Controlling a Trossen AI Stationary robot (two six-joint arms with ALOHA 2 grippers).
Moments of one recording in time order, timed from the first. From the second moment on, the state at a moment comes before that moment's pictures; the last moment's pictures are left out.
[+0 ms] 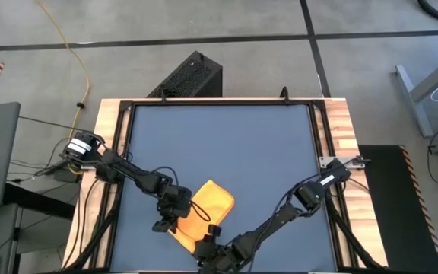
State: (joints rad) left arm -0.32 1.69 0.65 -0.01 0.67 -0.33; right arm 0.63 2.52 2.03 -0.31 0.58 0.64
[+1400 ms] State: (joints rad) left arm -0.31 1.68 0.70 0.22 0.72 -0.05; right arm 0.68 2.52 2.04 -0.45 0.56 1.33
